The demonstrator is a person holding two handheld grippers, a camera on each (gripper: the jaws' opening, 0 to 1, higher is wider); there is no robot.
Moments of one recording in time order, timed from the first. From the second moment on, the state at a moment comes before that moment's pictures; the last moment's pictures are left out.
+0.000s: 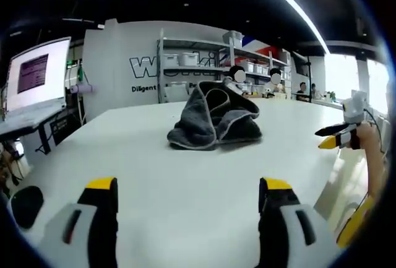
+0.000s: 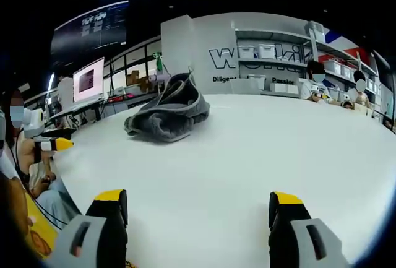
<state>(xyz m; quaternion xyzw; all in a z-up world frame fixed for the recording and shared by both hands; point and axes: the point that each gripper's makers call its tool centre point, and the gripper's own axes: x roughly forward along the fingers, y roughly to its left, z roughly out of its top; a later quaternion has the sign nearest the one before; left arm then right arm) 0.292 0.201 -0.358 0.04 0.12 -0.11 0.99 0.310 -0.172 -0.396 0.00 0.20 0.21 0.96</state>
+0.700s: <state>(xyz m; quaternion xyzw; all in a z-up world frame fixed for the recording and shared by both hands) 0.290 0.200 -0.357 0.04 0.12 -0.11 0.99 0.312 -0.171 -0.398 0.00 0.20 0.21 0.96</state>
